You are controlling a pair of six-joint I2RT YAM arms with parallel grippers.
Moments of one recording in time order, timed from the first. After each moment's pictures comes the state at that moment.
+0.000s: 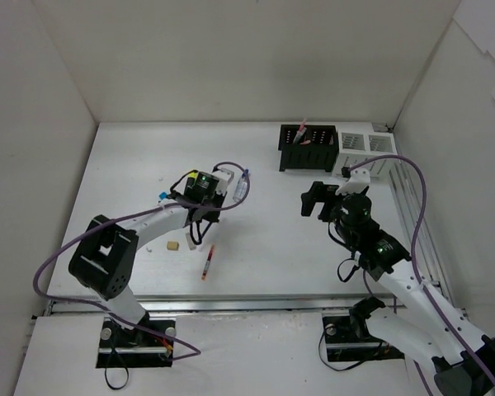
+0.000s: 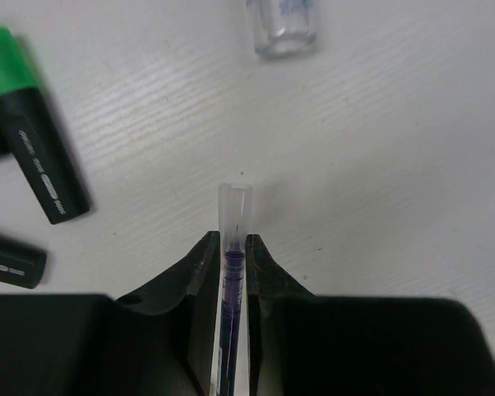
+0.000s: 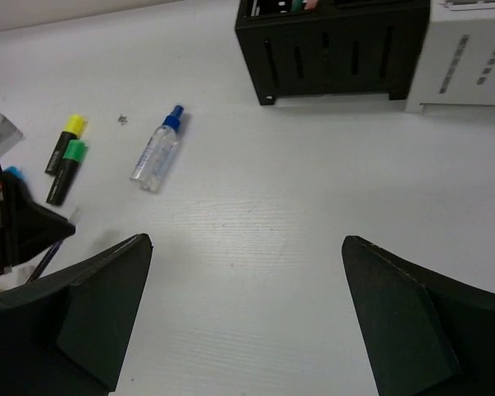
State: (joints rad) left arm -0.55 1.68 1.02 -0.24 -0.03 -0.09; right arm 0.51 0.81 0.69 -0.20 0.33 0.37
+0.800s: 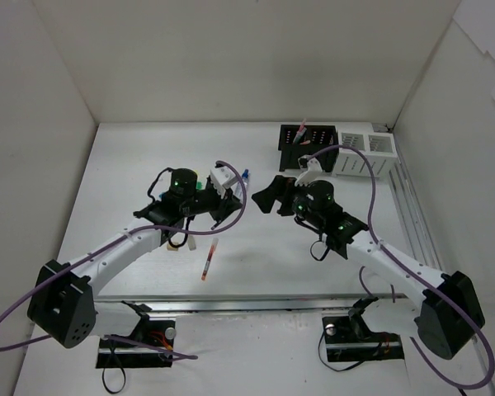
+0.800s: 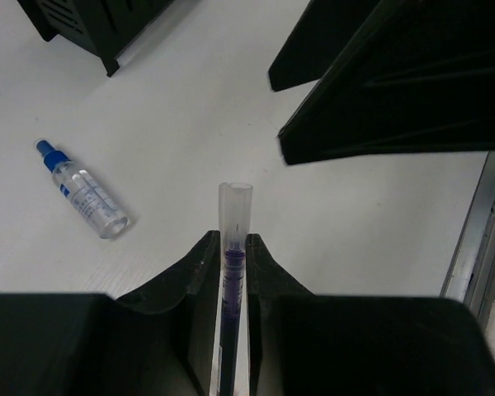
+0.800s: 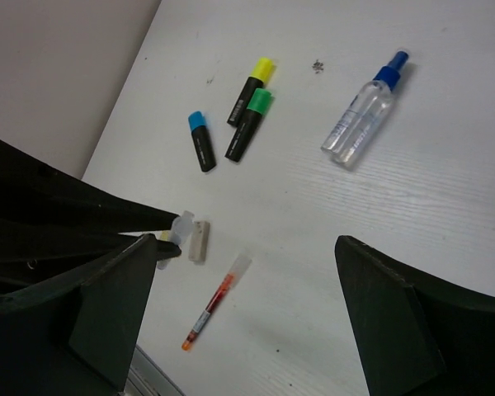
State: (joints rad) left arm -0.57 1.30 0.92 0.01 0.50 0.12; right arm 0.59 1.15 0.72 0.16 -0.07 0.61
